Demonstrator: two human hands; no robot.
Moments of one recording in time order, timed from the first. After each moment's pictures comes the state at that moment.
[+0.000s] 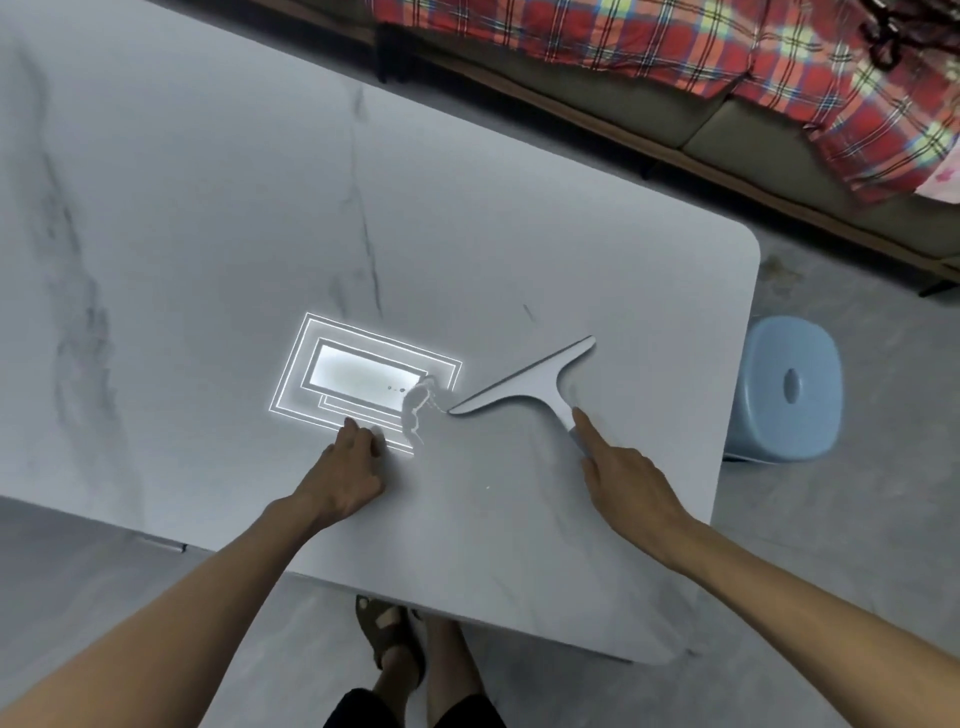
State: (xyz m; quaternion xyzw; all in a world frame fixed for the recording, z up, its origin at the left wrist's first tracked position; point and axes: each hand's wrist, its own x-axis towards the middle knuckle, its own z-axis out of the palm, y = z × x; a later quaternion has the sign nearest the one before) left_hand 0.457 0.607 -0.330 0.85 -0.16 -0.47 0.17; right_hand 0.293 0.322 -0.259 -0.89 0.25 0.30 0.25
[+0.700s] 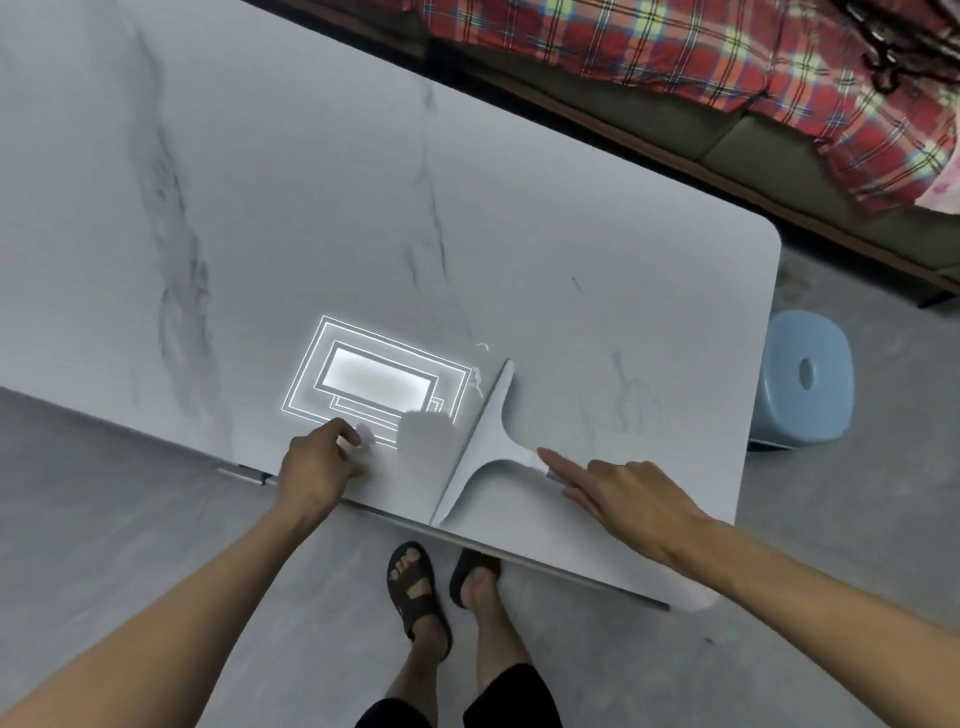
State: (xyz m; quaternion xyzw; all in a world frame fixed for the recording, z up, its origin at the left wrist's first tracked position) left_hand 0.427 0.739 -0.305 0.90 0.01 -0.34 0.26; right_hand 0.257 0.427 -0.223 -0.94 -0.01 0.32 0.09
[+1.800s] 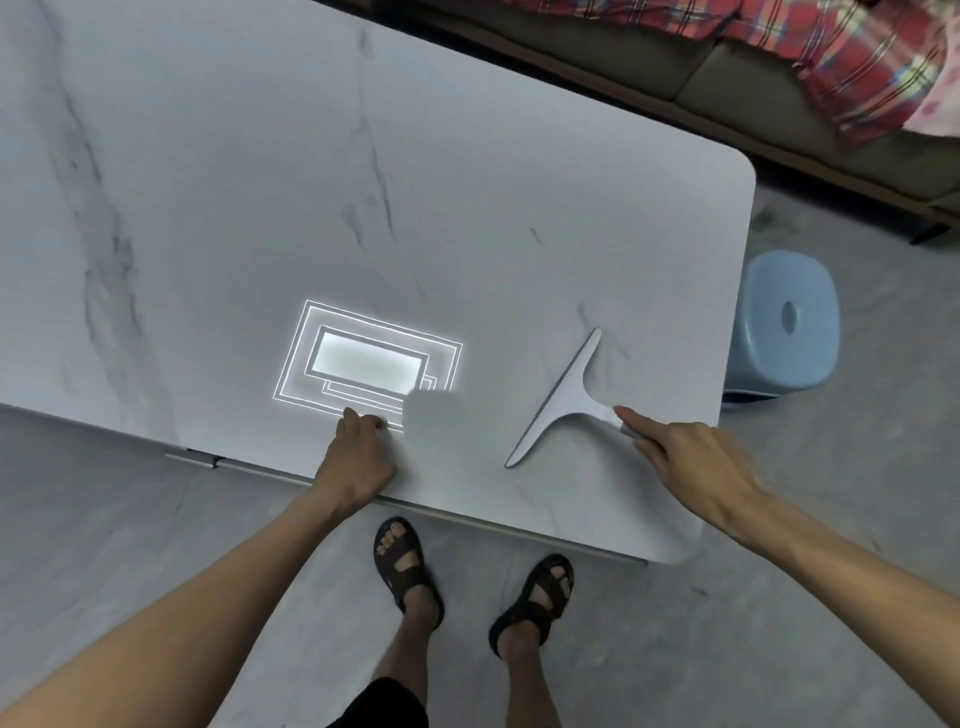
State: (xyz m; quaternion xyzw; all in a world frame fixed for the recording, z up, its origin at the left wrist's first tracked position) left_hand 0.364 0.665 -0.343 0.88 -0.12 -0.43 0.17; right_hand 0.174 0.332 -0.254 -0.94 0.20 0.27 0.10
